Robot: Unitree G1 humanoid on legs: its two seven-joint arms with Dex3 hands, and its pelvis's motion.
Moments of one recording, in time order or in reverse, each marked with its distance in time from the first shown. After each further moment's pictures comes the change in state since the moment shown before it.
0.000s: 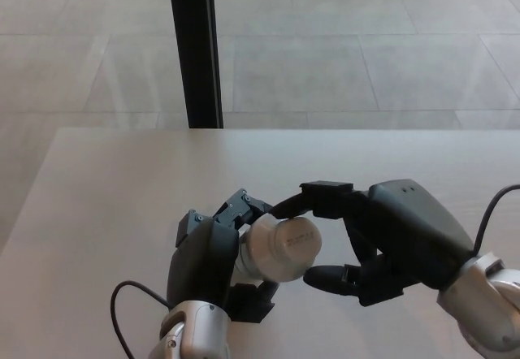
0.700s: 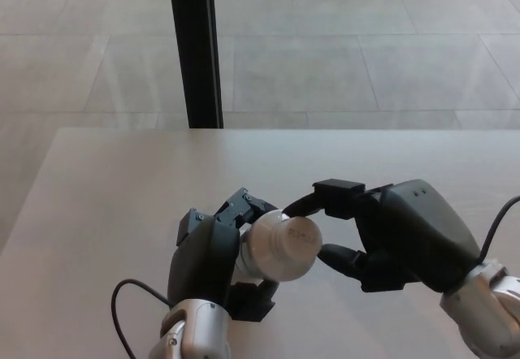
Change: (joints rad) left_arm -0.010 0.007 0.001 0.012 -0.001 -0.003 -0.001; right_arm -0.006 -0.025 0.001 0.139 -0.050 -0.156 -0.194
